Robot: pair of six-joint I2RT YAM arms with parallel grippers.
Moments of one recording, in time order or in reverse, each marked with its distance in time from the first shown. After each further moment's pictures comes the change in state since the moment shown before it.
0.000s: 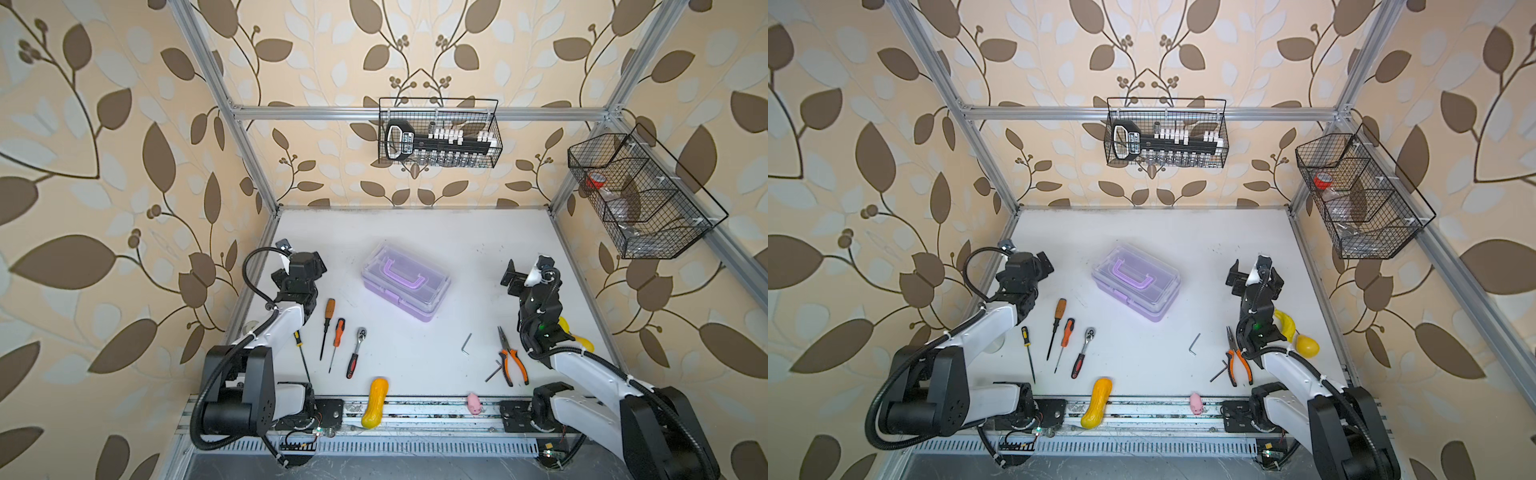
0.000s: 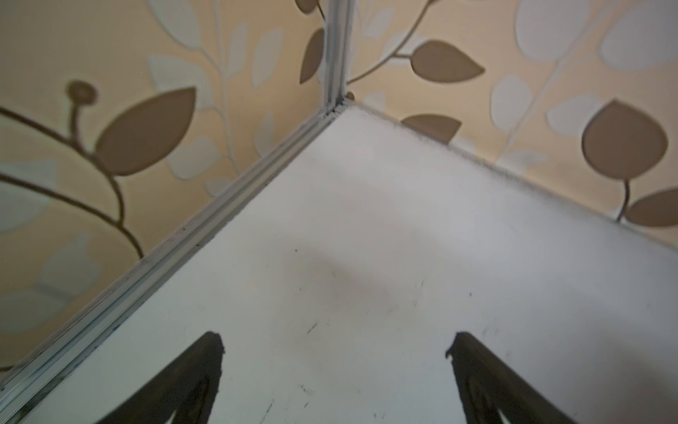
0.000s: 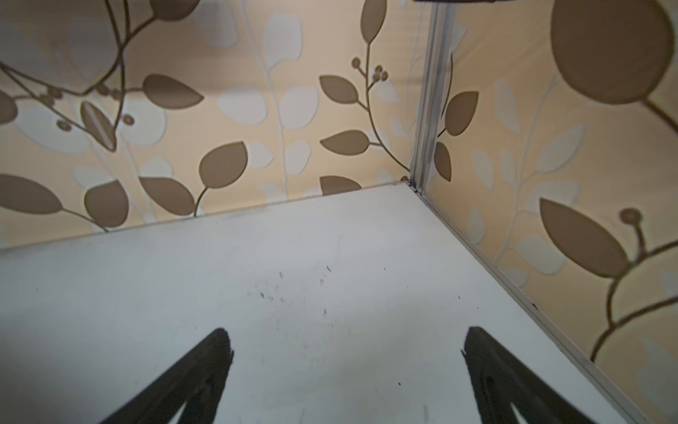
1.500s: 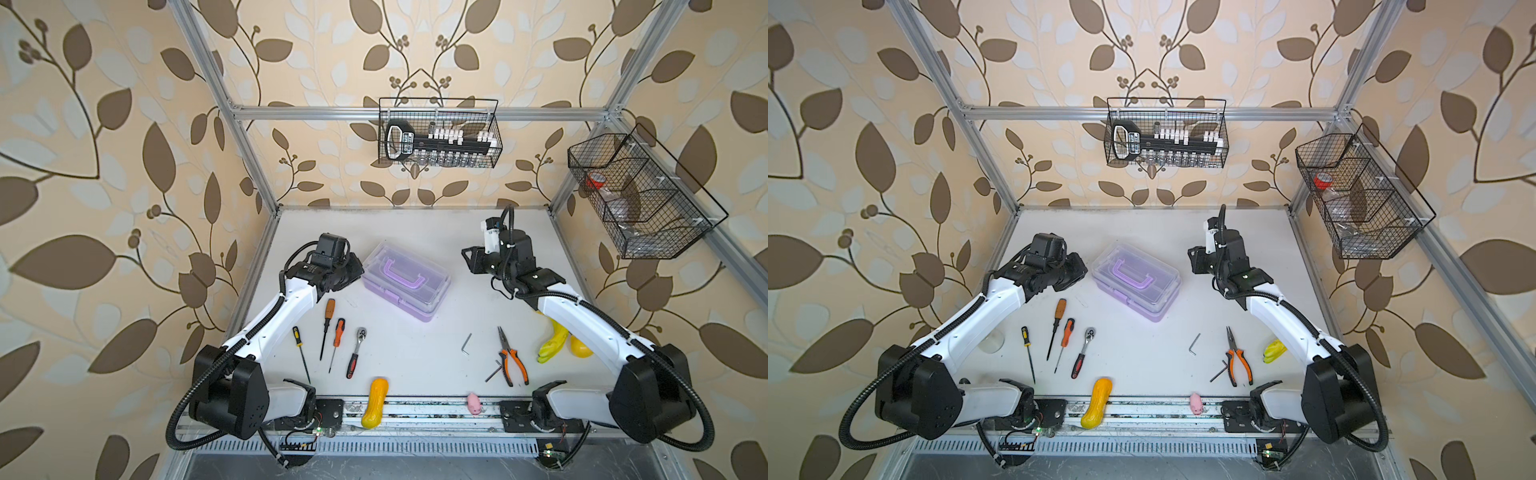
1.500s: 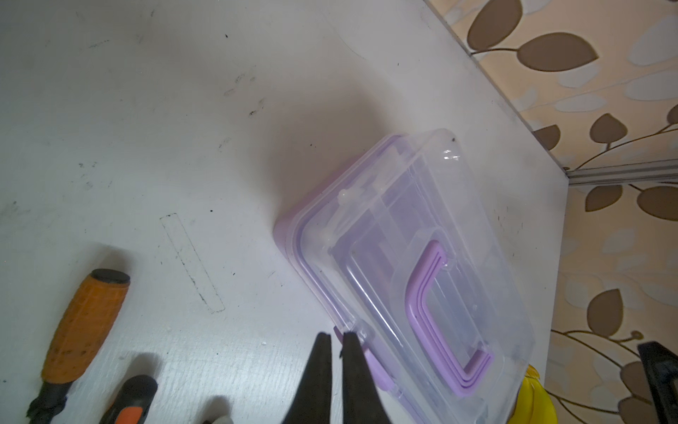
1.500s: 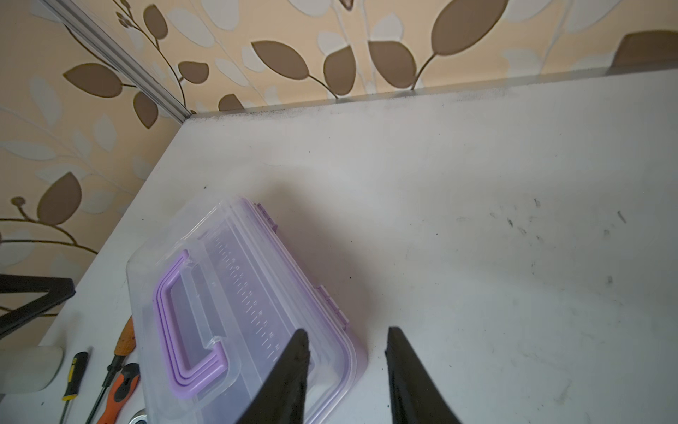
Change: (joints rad) left arm -0.278 0.034 0.283 -0.576 0.625 -0.298; right arm 0.080 0.338 0.670 -0.788 -0.716 0.232
